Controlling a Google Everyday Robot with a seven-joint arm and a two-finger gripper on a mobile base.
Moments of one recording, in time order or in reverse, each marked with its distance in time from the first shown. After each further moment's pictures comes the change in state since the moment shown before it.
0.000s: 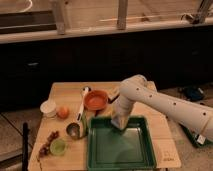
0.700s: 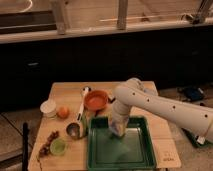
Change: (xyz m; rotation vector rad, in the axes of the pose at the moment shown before) arm -0.039 0.027 -0.004 -0.055 -0.002 -0.070
